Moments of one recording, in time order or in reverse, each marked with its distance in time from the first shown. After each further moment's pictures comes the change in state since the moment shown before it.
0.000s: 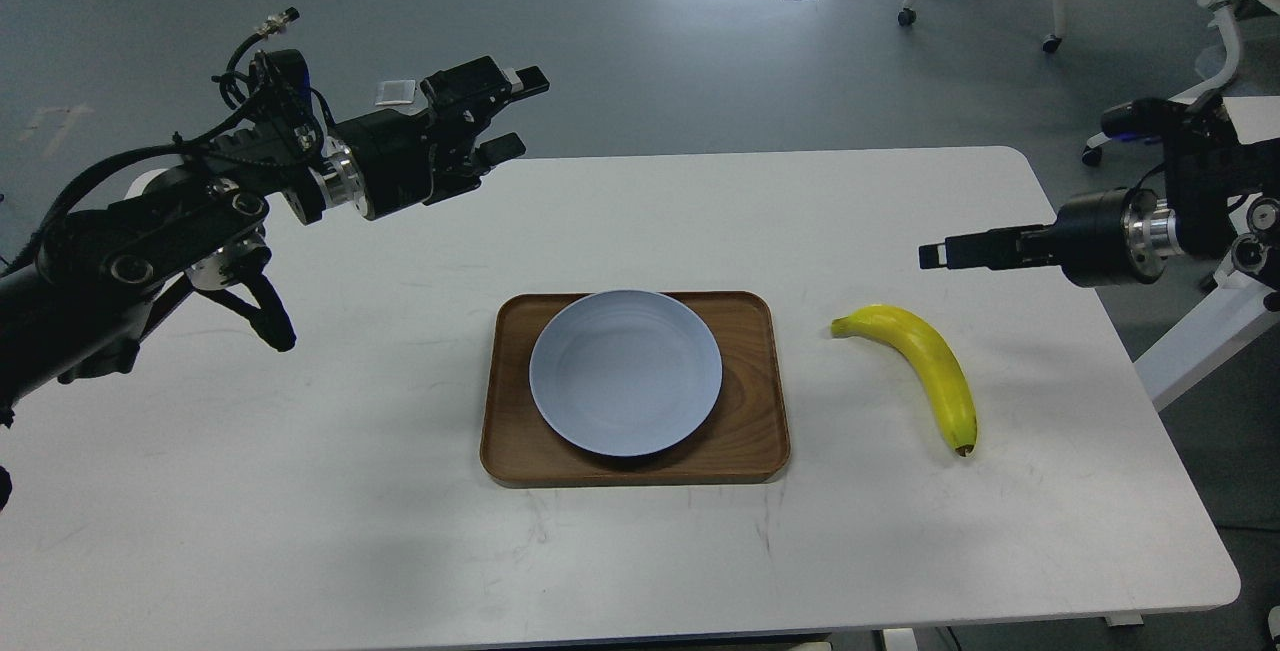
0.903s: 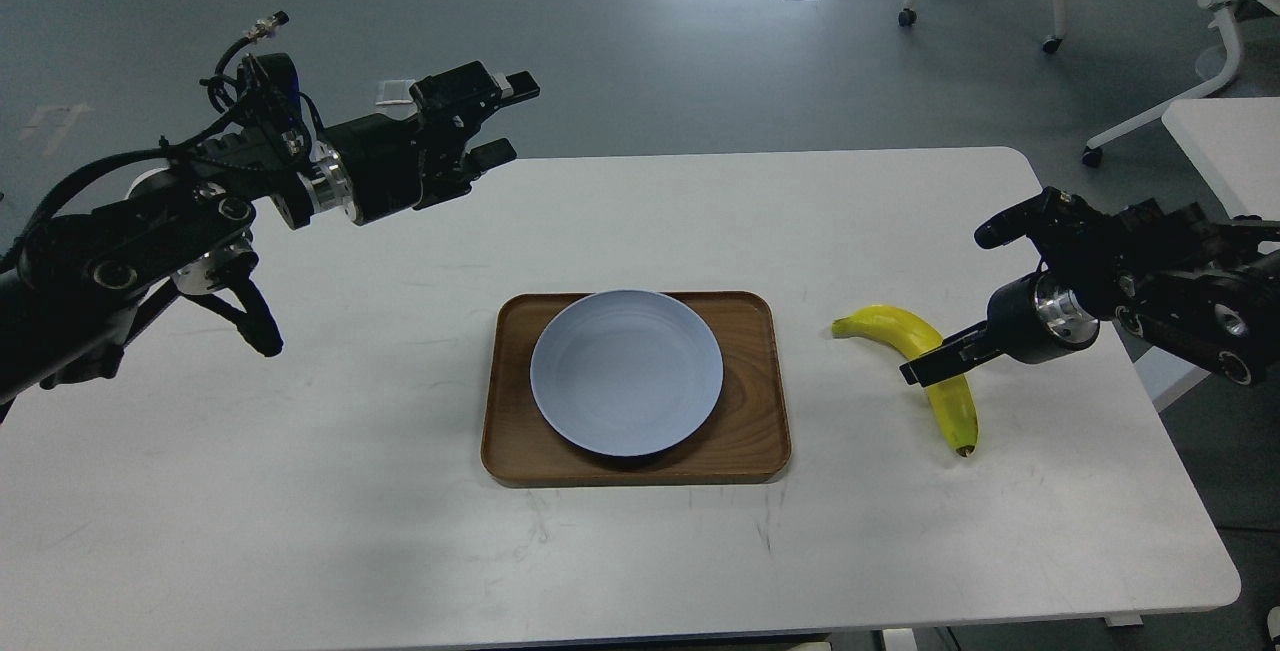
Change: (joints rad) left arm 0.009 0.027 0.001 -0.024 0.003 0.000 0.001; right arm -0.022 0.247 -0.206 -0.185 -0.105 0.000 0.000
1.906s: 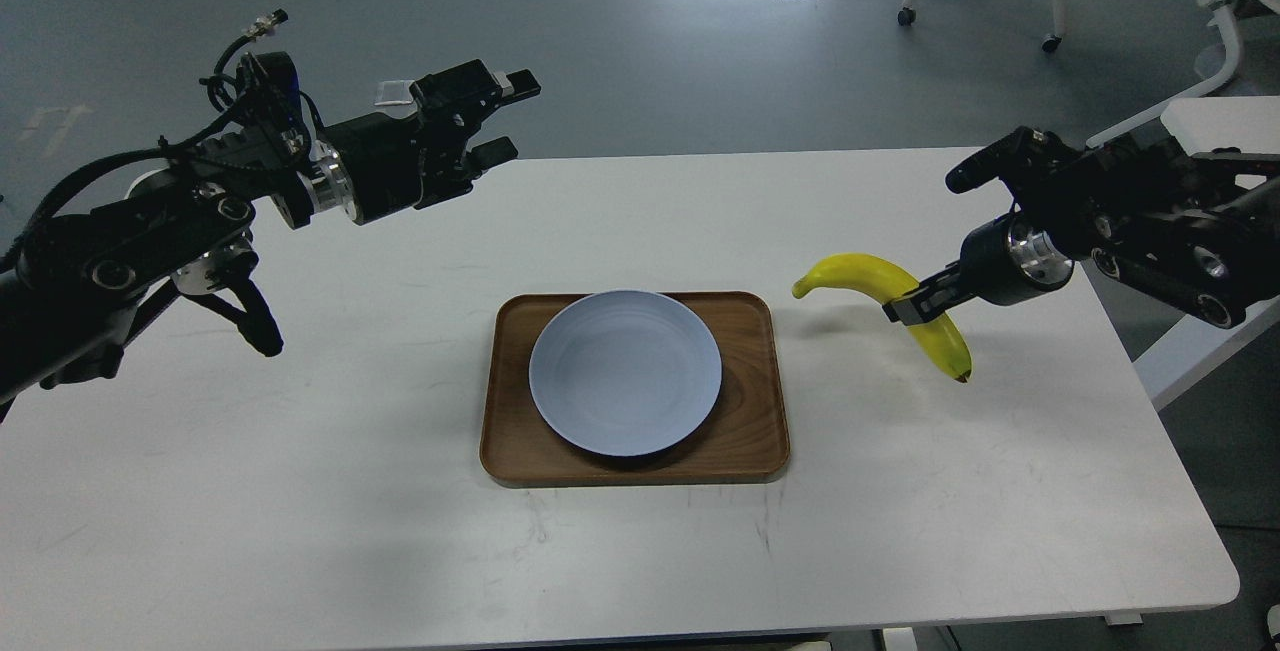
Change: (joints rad) left arm 0.000 0.002 -0.004 -0.008 -0.002 0.000 -0.001; right arm 0.185 0.074 -0.038 0.024 0.020 0.000 0.000
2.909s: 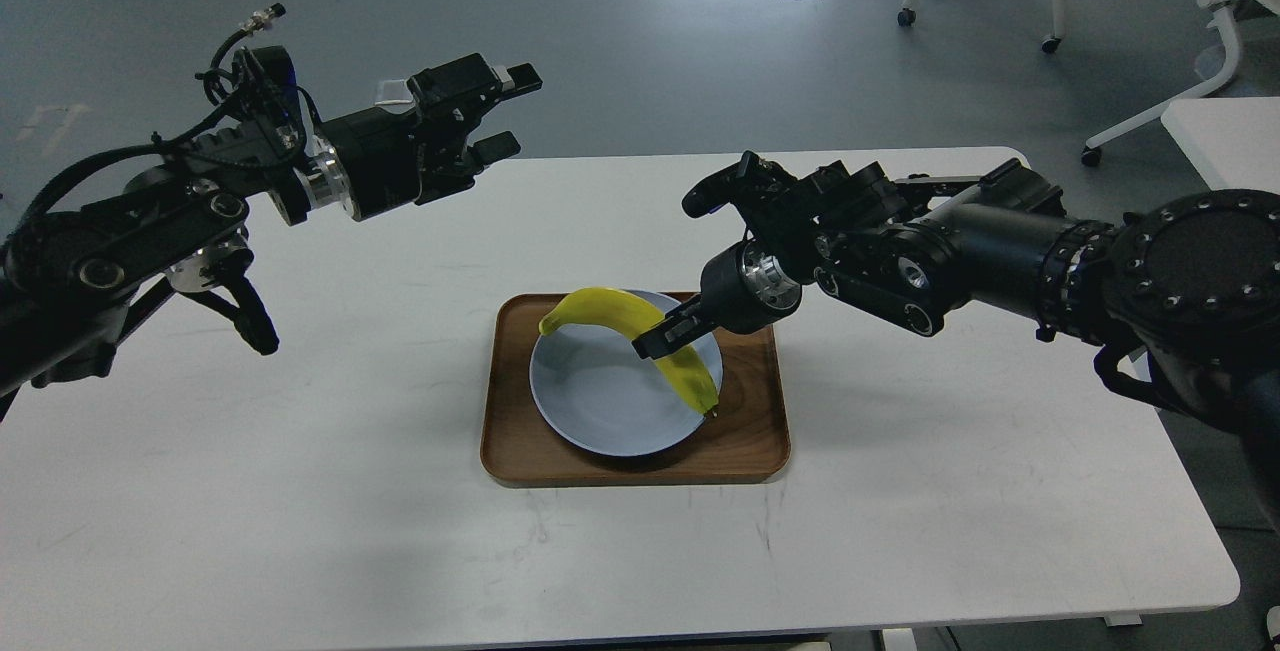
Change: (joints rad) left arm -0.002 0.028 -0.009 -0.040 0.000 0.000 0.000; right arm -0.020 0.480 -0.085 -0.203 0.384 0.000 0.000
